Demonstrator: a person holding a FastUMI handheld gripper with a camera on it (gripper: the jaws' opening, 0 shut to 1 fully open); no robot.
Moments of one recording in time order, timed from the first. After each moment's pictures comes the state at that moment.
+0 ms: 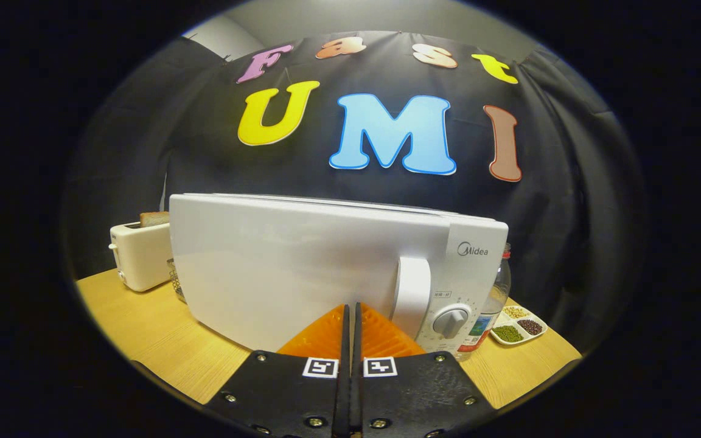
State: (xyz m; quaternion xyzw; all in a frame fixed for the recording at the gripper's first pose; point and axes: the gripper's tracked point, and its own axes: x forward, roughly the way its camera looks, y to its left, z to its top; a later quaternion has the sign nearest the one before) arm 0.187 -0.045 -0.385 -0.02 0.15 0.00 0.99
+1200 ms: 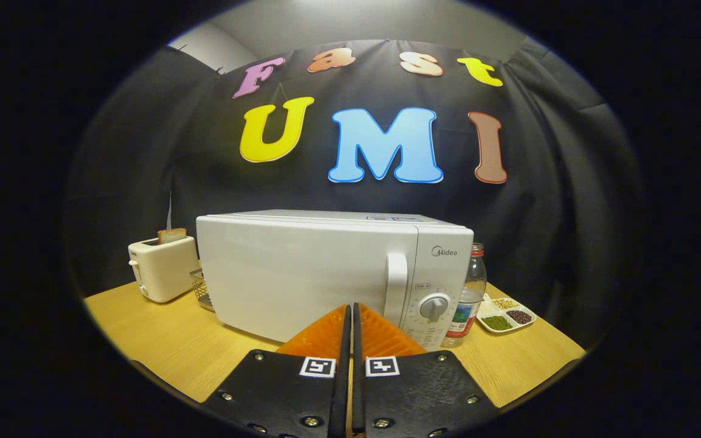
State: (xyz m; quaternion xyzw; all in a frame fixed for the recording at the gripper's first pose) arm 0.104 -0.037 -0.338 -0.01 0.14 0.00 0.99
